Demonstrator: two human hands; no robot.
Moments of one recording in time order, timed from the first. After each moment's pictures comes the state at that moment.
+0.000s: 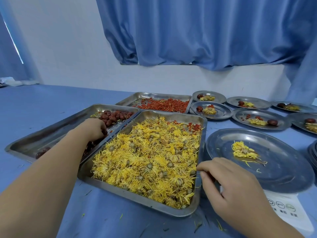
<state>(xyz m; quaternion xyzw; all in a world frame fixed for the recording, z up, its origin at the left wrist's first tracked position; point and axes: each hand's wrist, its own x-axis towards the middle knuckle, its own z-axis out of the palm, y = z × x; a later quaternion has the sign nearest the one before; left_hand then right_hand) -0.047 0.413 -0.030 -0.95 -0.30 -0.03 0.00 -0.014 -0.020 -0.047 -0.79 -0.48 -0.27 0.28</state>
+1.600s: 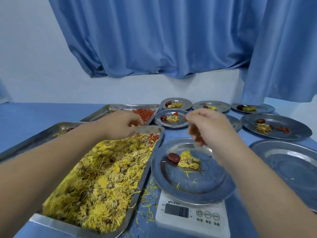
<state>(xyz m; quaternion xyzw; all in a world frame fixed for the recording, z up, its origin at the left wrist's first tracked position) 0.060 0.197 0.058 -1.00 -0.01 -0.08 -0.06 0.099 -0.071 0.051 -0.72 -0.21 0.06 0.66</state>
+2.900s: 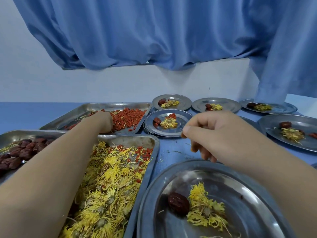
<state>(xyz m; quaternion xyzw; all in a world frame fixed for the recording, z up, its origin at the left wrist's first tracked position) 0.243 0.335 -0.014 -0.97 -0.25 0.03 0.04 0.188 -0.037 0.032 -0.82 -0.32 0.03 0.47</state>
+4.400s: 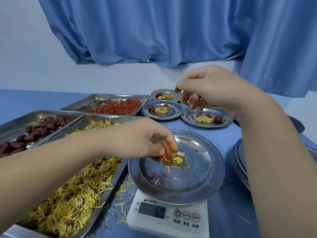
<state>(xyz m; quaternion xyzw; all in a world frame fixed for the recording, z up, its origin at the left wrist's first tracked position) 0.048 0.072 0.044 -0.92 0.09 0.08 -0.36 0.156 -0.095 0.097 -0.79 -0.37 0.04 0.49</state>
